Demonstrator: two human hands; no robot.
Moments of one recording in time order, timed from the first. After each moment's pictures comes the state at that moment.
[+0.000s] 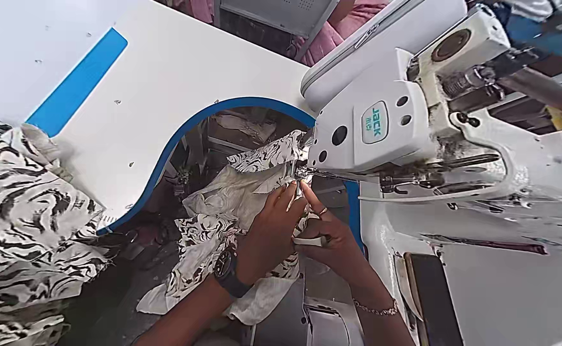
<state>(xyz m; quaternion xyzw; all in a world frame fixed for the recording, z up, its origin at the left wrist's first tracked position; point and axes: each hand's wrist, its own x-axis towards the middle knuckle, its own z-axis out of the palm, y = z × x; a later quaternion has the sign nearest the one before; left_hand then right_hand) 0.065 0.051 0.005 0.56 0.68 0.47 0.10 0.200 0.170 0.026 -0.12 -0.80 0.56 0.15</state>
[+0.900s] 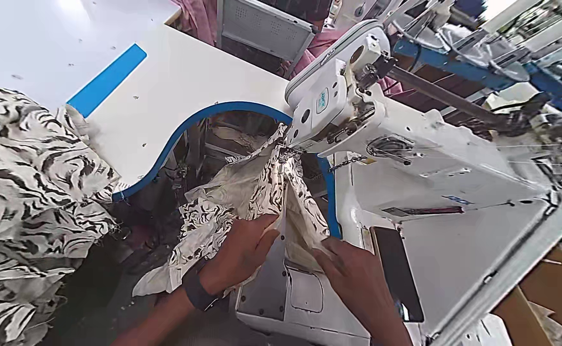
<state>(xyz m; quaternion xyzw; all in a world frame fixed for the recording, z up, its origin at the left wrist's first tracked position) 0.093 -0.031 0.037 0.48 0.67 0.49 0.30 0.280 0.094 0.091 -0.27 -0.95 0.09 0.13</state>
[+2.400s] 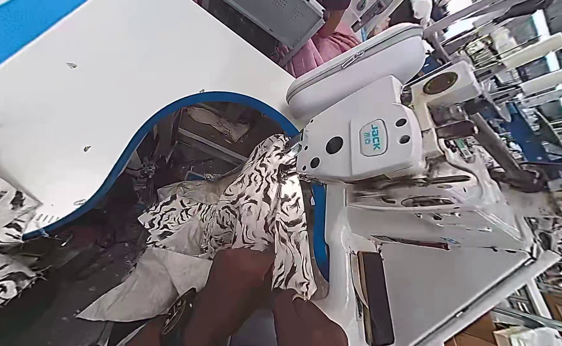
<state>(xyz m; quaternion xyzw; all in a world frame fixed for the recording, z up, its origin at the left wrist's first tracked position) 0.089 -0.003 0.008 0.52 0.70 0.49 0.03 0.201 0.030 0.115 -0.26 -0.97 -0.04 -0.03</state>
